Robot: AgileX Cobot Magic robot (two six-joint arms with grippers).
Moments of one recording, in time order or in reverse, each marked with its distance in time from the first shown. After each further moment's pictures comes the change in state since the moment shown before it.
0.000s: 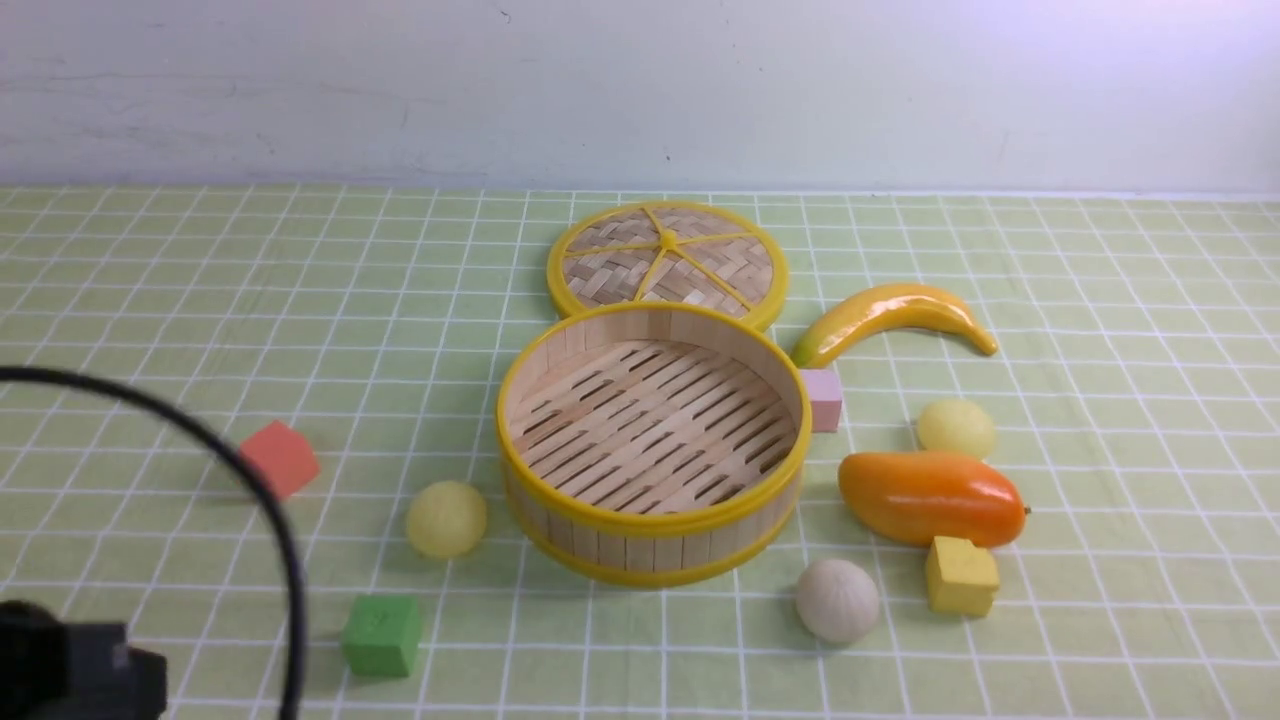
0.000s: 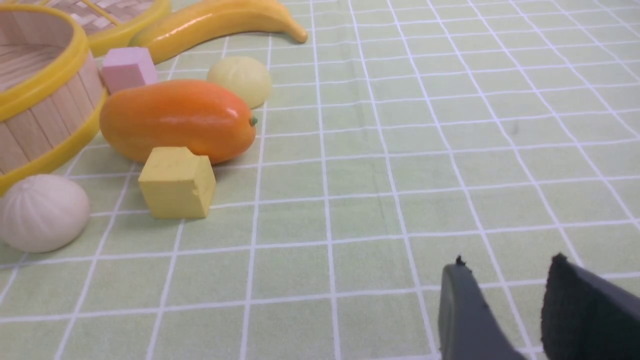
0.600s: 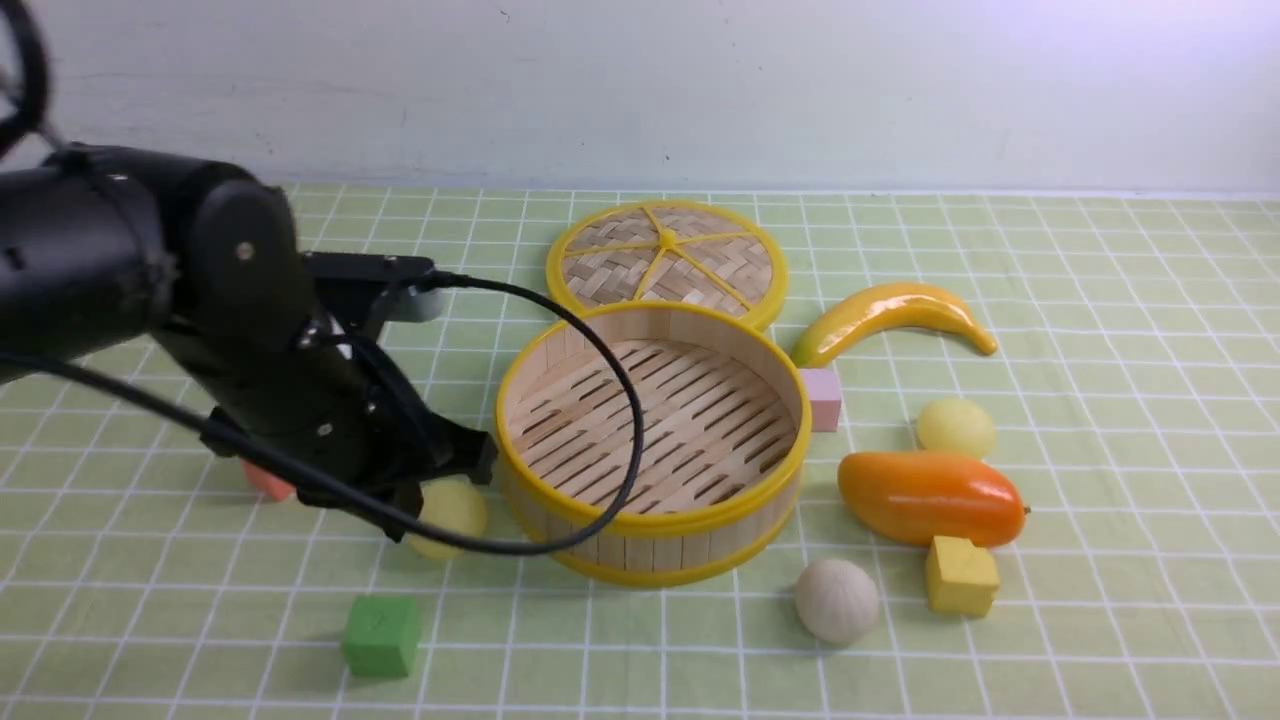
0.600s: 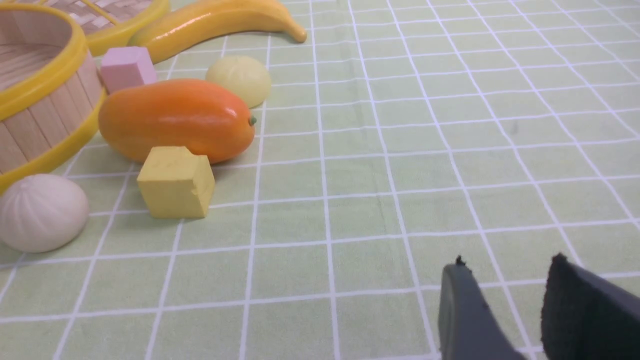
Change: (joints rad) right arm 0.000 0.000 0.000 0.000 0.000 0.000; left arm -0.346 0.883 -0.509 0.371 -0.144 -0.136
